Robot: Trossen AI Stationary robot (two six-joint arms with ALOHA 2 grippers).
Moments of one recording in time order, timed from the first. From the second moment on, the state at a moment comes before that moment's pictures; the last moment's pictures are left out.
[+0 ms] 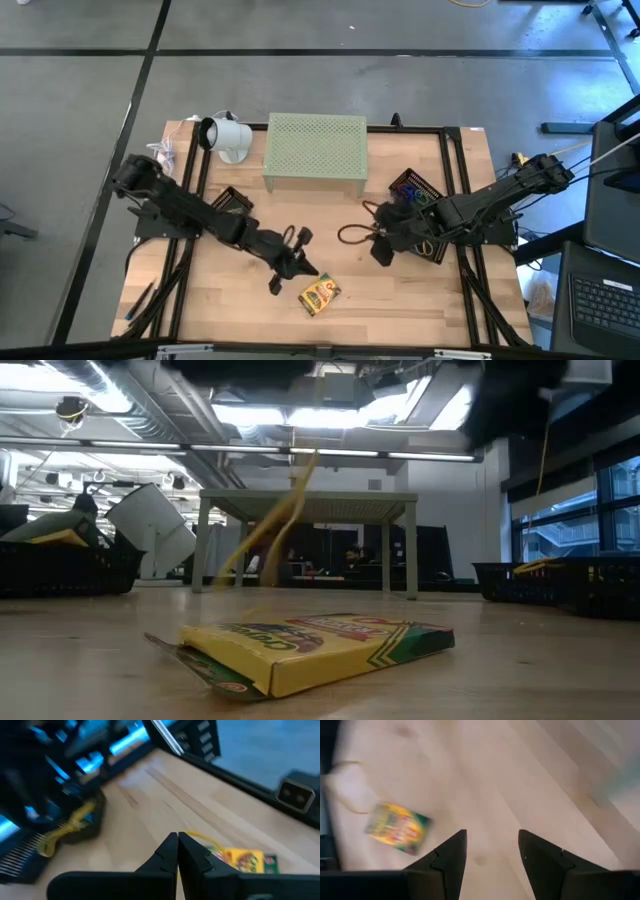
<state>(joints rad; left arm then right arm) -0.39 1.56 0.86 0.27 -0.06 0.40 0.43 1.34 1.04 -0.70 0.38 0.86</state>
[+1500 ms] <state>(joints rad) -0.36 1.42 0.86 0.39 -0.34 0.60 0.40 1.64 1.04 0.17 0.14 0.17</state>
